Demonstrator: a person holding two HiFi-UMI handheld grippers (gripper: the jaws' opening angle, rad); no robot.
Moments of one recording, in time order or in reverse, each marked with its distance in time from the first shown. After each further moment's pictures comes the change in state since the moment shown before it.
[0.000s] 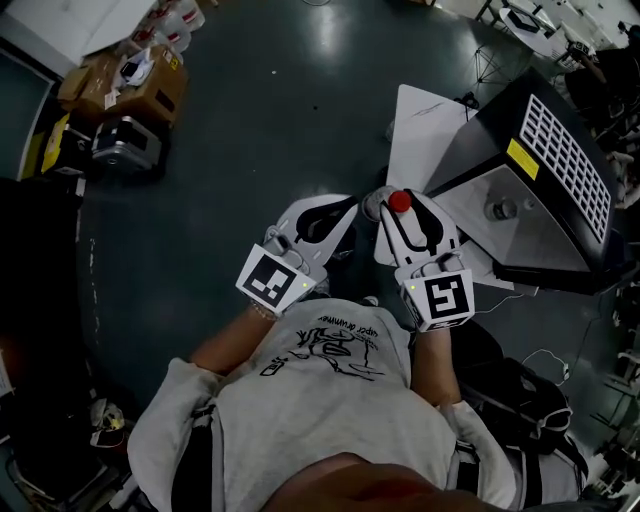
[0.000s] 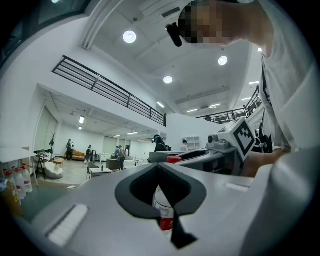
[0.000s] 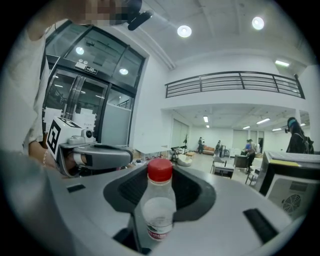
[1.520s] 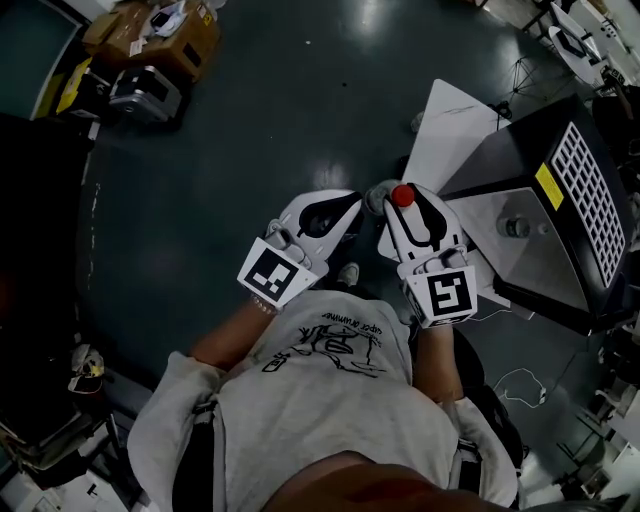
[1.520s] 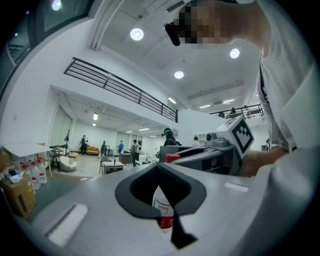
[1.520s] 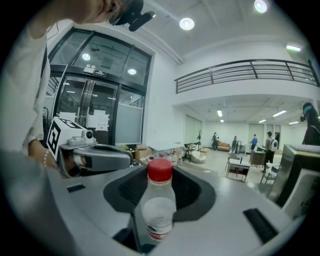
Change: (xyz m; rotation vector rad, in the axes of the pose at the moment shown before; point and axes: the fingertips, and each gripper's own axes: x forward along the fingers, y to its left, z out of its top) left arm -0.007 0.008 -0.027 -0.051 0.052 0.152; right arm 0.022 0.008 -0.018 -0.011 0.028 0.183
